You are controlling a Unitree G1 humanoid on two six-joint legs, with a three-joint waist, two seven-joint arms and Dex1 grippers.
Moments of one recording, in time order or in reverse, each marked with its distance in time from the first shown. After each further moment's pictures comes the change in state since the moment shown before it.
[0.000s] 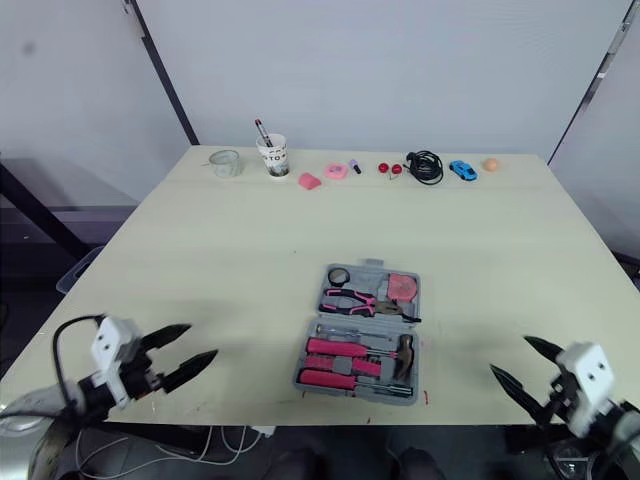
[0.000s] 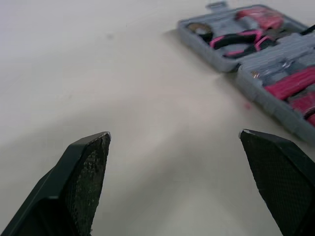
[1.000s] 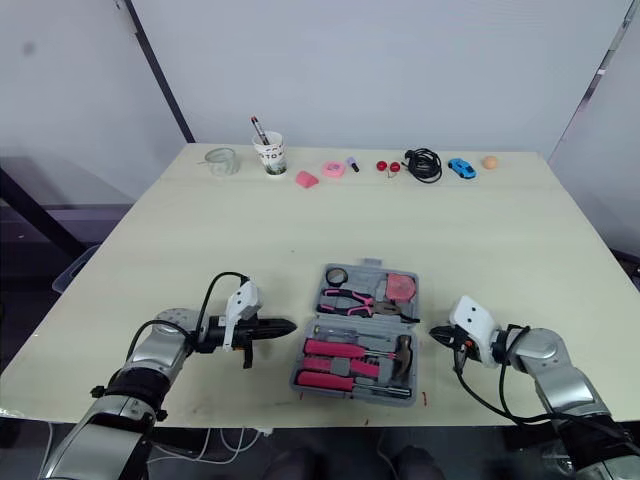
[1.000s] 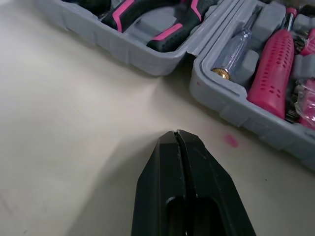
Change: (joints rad) left arm -0.647 -0.146 -0.433 0.749 0.304 -0.238 -0.250; right arm -0.545 0.013 0.461 0.391 -0.317 0.034 0.096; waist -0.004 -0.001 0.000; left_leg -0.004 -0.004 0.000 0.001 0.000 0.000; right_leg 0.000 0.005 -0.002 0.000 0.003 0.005
